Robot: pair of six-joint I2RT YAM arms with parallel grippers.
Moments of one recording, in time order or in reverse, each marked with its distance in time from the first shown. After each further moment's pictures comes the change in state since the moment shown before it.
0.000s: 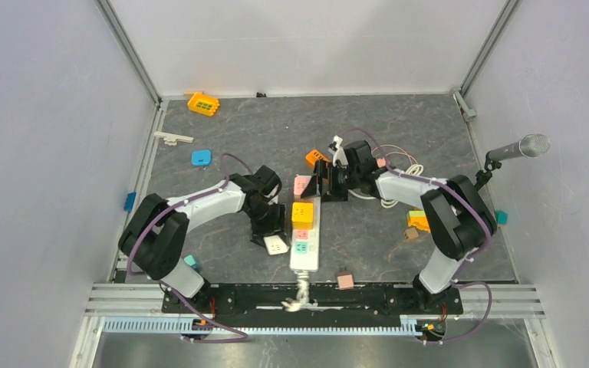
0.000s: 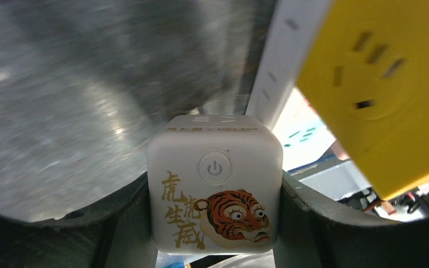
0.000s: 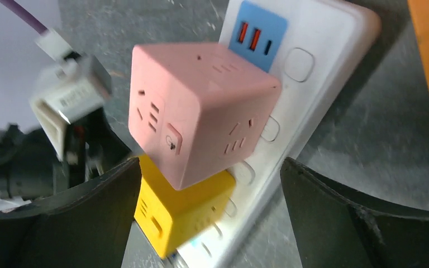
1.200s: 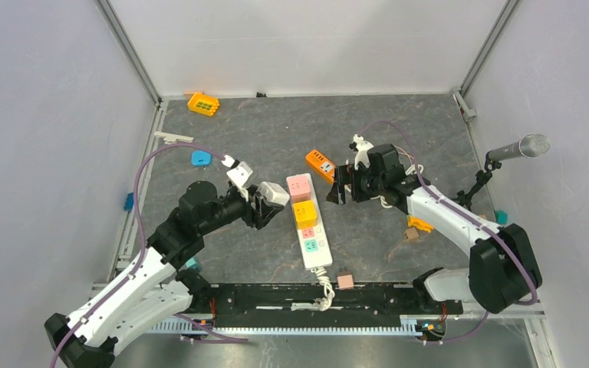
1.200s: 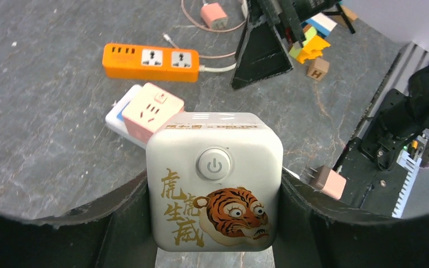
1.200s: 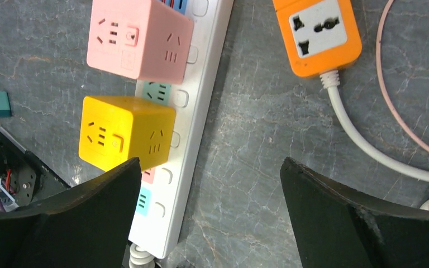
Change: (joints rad) left arm -0.057 -0.871 -0.227 0.556 -0.109 0.552; right arm -0.037 -0.334 -0.050 -0.255 0.242 -0.313
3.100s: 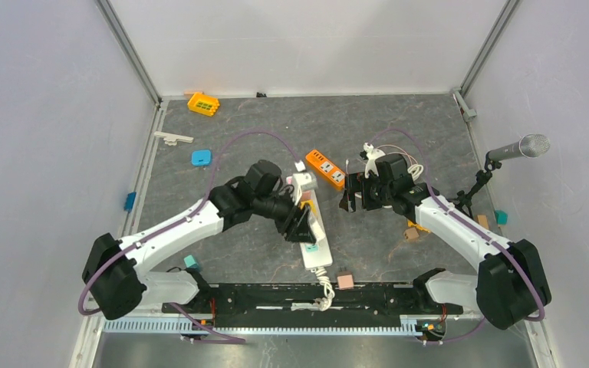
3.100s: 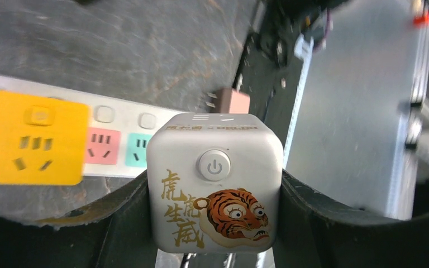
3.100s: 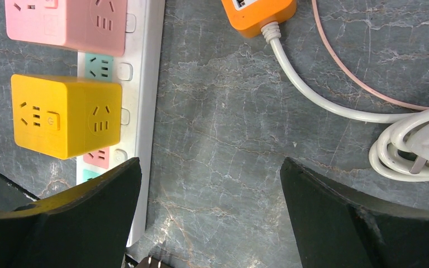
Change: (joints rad) left arm -0.125 0.550 0.264 -0.168 0.391 -0.062; right arm -0.029 -0.119 -0.108 -0.064 0.115 -0.024
